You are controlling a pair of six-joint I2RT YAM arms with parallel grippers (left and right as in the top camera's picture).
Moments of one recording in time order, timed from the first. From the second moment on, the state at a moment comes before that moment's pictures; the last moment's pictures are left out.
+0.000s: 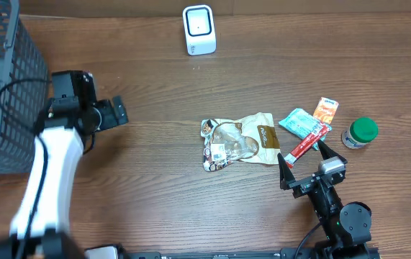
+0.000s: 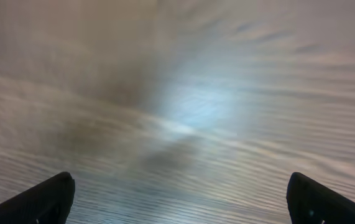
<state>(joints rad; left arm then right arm) 0.12 1.47 1.09 -0.66 0.05 -0.18 0.20 0.01 0.02 -0.02 -0.12 -0.01</state>
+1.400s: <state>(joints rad) 0.09 0.25 0.50 -0.01 0.20 -0.18 0.20 0.01 0.02 -0.02 -0.12 -0.01</state>
